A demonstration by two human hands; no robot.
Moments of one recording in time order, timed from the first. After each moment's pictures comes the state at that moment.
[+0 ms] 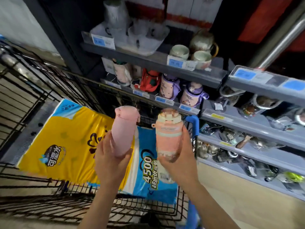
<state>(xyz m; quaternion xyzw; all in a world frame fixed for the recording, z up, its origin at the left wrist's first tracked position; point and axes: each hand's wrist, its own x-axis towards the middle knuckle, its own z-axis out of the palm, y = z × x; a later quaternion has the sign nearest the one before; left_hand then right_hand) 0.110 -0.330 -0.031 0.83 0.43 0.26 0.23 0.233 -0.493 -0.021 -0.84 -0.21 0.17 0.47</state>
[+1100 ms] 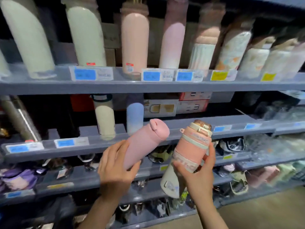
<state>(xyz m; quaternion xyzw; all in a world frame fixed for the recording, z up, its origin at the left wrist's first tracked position) 0.484 -0.819 0.088 0.86 -0.01 0.44 0.27 0.487 -1.034 0.106 -0.76 0.04 -0.19 0.62</state>
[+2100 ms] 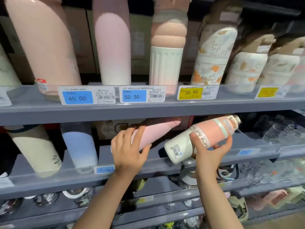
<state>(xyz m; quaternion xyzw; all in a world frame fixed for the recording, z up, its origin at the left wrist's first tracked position) 0.711 -0.965 0.105 0.86 -0.04 0.50 0.11 0.713 -1.169 0.138 -0.59 0.12 -0.28 0.74</state>
